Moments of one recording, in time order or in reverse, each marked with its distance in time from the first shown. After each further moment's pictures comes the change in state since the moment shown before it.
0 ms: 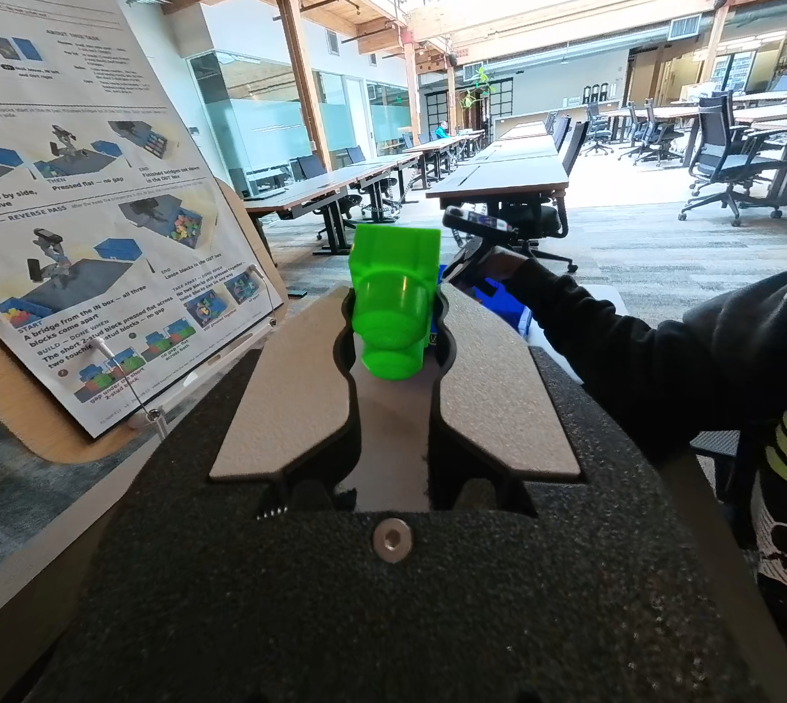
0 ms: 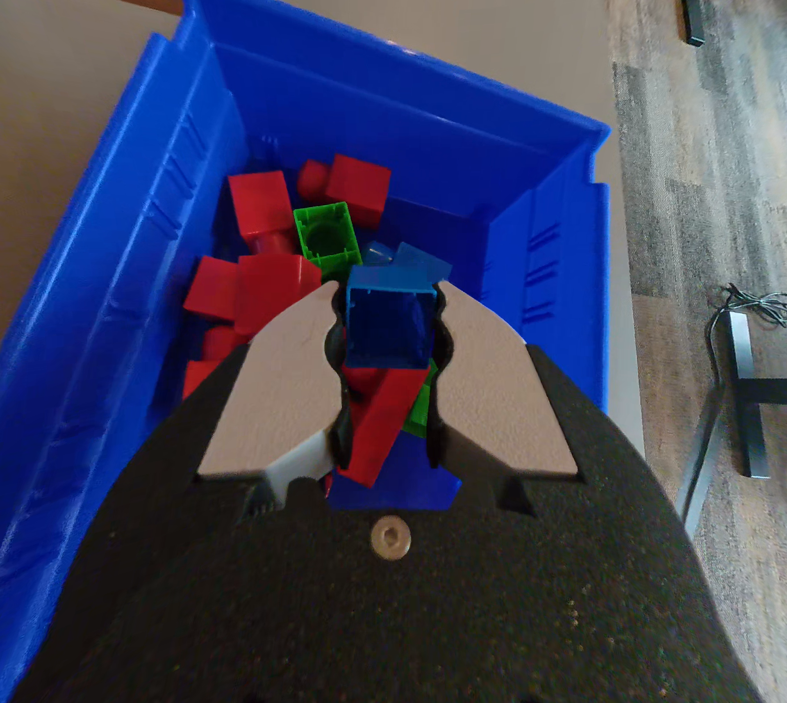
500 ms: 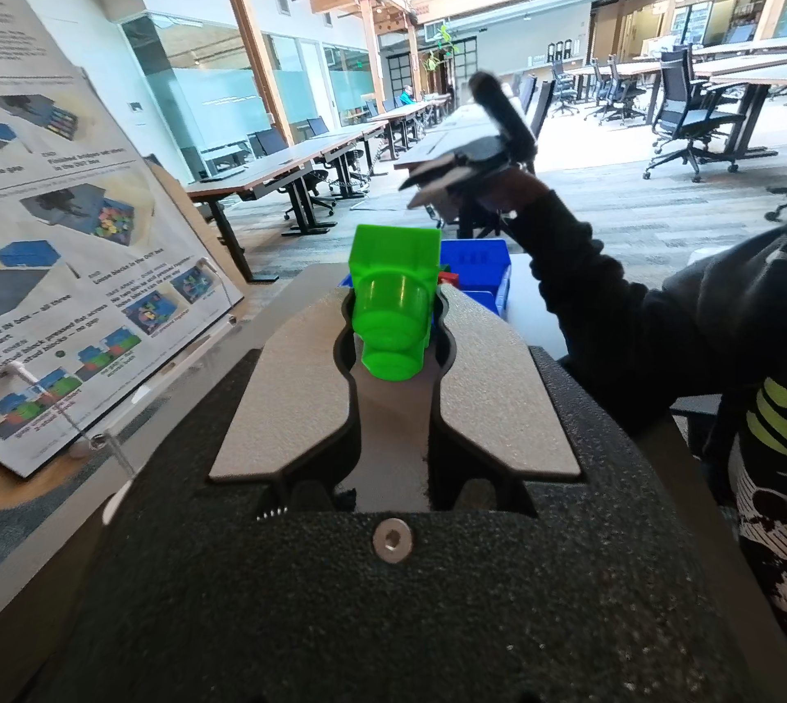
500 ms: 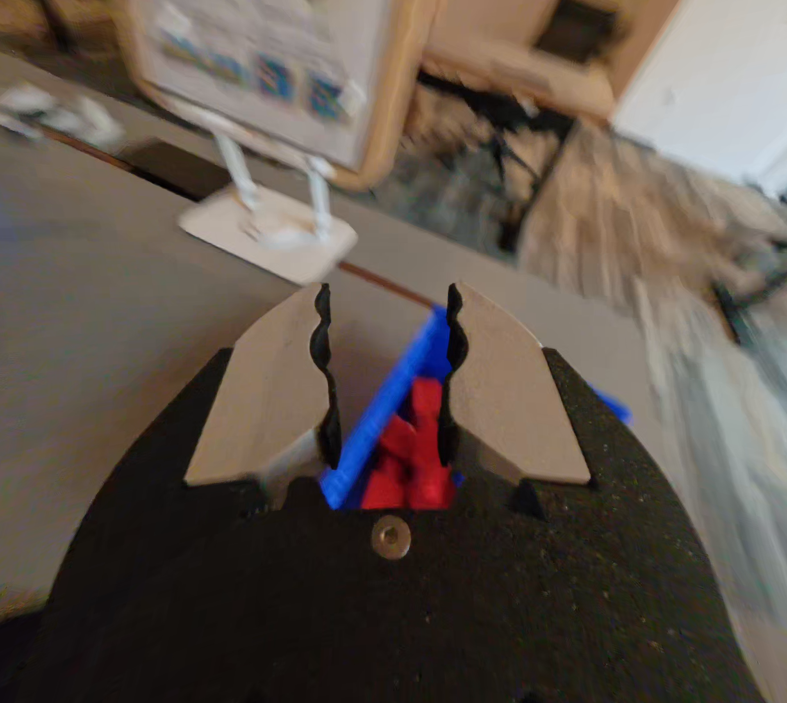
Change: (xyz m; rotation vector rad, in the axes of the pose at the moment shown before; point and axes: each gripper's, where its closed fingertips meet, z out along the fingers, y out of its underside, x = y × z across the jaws) left arm 0.020 0.016 0.027 -0.073 0.094 0.027; right arm -0.091 -0.118 -0.151 0.580 -0.281 -0.151
